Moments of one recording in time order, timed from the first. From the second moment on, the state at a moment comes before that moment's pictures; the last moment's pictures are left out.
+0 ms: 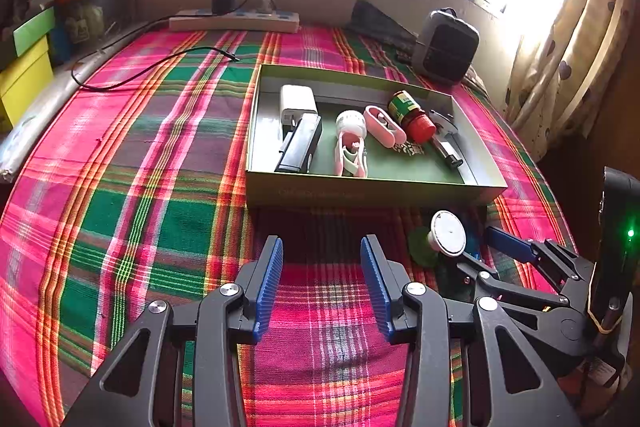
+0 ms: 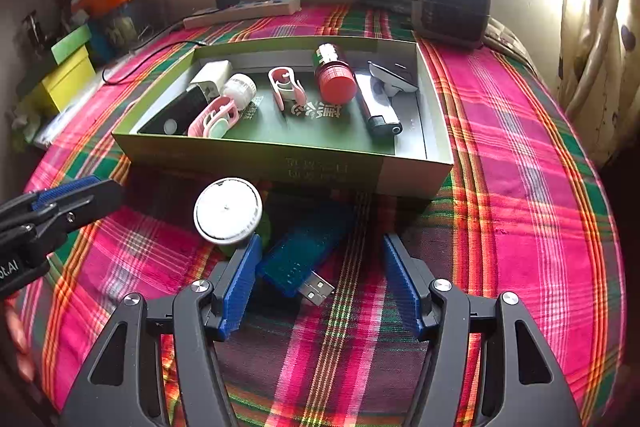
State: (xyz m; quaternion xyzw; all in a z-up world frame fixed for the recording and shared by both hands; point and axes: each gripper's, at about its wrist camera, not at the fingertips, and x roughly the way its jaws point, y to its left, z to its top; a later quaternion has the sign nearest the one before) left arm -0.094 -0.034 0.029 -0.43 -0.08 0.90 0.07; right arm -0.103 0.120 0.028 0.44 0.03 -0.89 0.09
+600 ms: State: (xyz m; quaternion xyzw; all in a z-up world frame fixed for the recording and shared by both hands) left arm -0.097 -0.022 0.028 -0.44 -0.07 0.89 0.08; right arm -0.100 0.124 0.030 0.44 0.07 -0.89 0.10
